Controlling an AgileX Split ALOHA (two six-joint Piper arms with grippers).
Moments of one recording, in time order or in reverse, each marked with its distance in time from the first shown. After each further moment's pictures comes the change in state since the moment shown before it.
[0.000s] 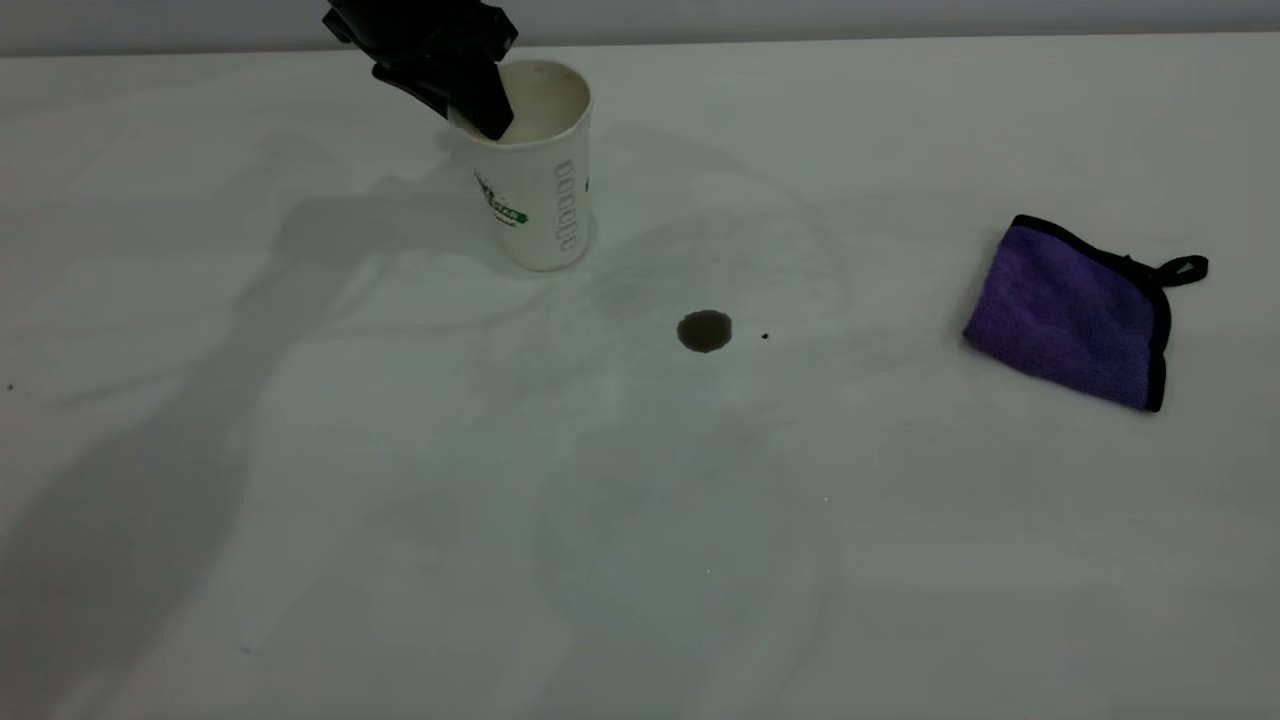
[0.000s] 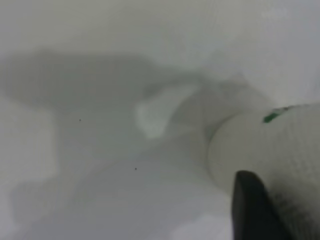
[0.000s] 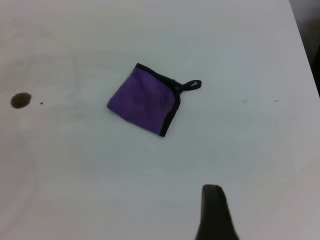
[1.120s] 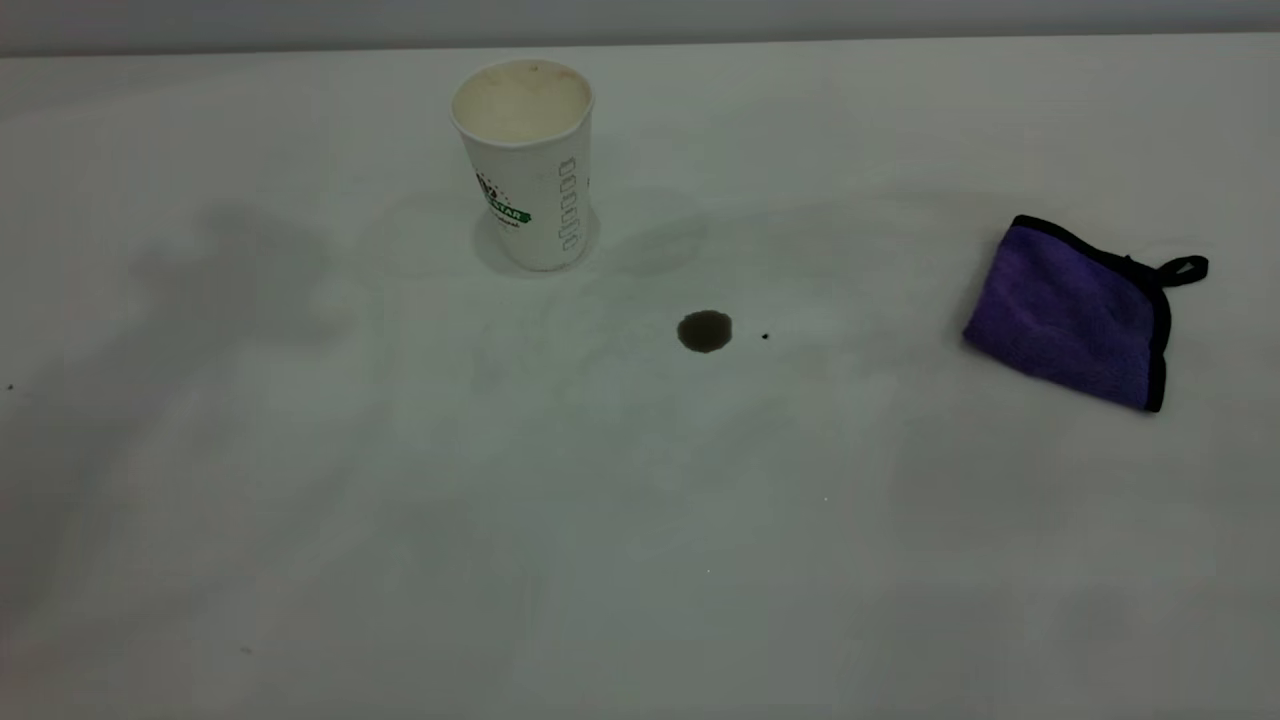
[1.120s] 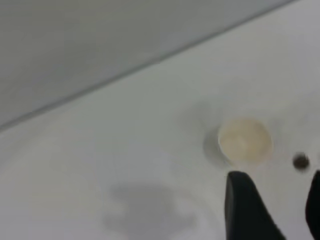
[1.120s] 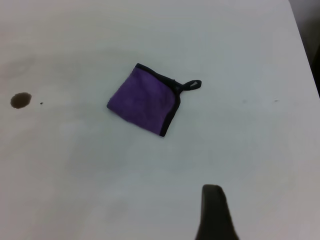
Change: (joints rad) left arm 0.028 -0.884 -0.017 0.321 0.457 -0.374; right arm 0.000 0.000 0.000 0.000 0.000 0.000
